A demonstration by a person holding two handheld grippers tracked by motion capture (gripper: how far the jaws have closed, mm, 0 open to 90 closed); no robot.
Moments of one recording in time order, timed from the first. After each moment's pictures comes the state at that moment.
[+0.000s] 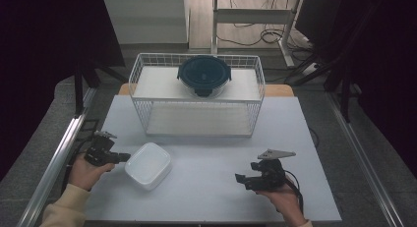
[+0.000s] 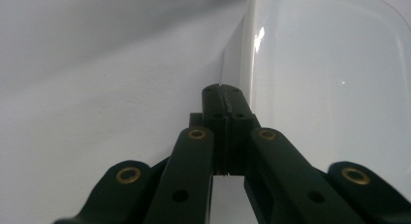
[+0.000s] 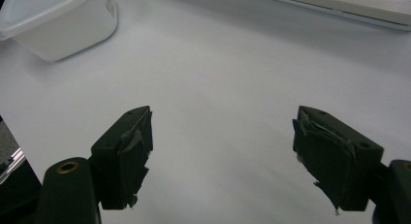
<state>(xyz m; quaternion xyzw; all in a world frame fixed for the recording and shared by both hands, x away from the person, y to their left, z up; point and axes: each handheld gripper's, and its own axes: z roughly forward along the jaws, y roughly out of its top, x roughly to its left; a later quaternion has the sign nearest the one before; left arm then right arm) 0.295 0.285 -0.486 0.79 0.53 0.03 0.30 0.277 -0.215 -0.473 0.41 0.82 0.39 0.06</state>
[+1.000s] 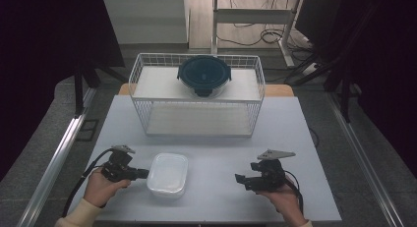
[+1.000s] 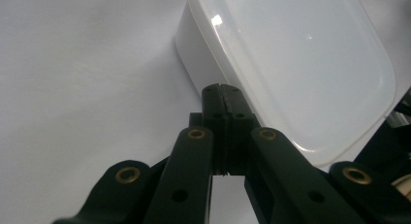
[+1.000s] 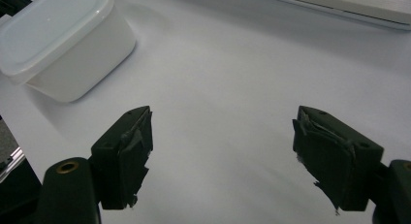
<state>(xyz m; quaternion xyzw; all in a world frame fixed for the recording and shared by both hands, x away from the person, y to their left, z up) 0.265 0.231 -0.491 0.81 0.48 -0.04 0.33 0.276 -0.215 -0.474 0.41 0.82 0.39 0.06</state>
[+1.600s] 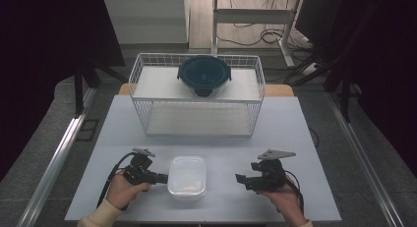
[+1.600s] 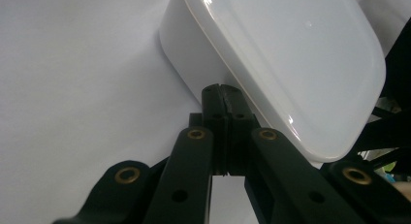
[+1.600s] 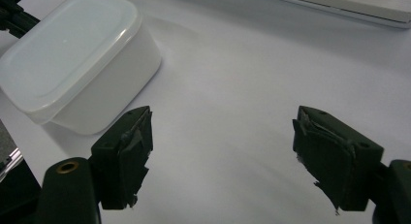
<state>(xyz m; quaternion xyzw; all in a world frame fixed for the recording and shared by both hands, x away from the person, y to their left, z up) 0.271 0.181 -0.505 0.81 0.46 -0.09 0.35 0.277 -0.216 -0.474 0.41 0.82 0.39 0.06</state>
